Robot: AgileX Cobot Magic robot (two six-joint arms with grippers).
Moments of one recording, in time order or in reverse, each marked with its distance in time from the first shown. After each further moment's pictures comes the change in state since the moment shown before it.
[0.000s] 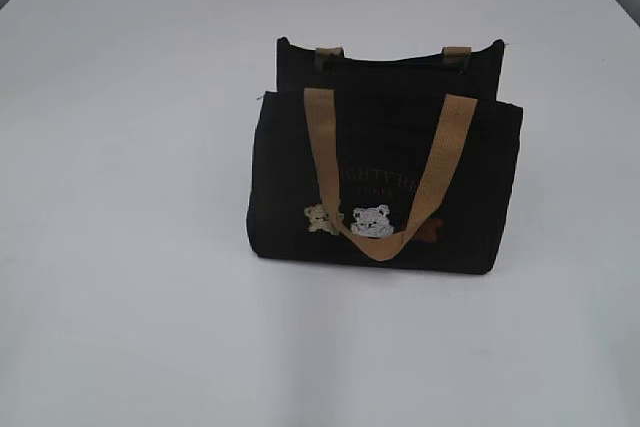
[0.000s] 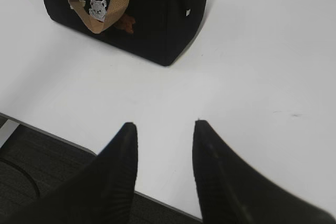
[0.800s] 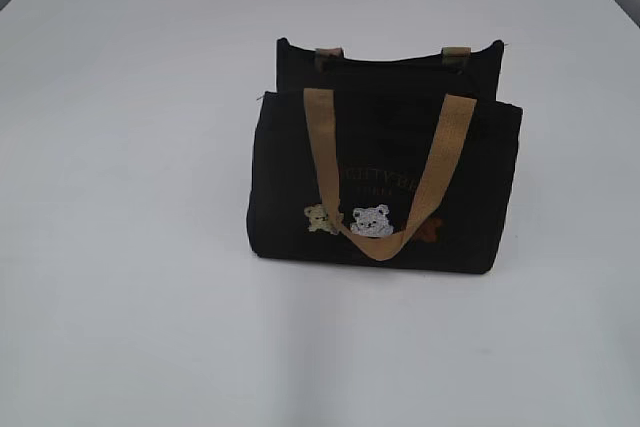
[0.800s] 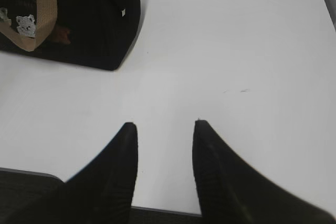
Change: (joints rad) left arm 0.390 0.000 0.000 0.000 0.000 0.000; right arm -0.270 0.000 0.000 0.000 -0.001 -0.001
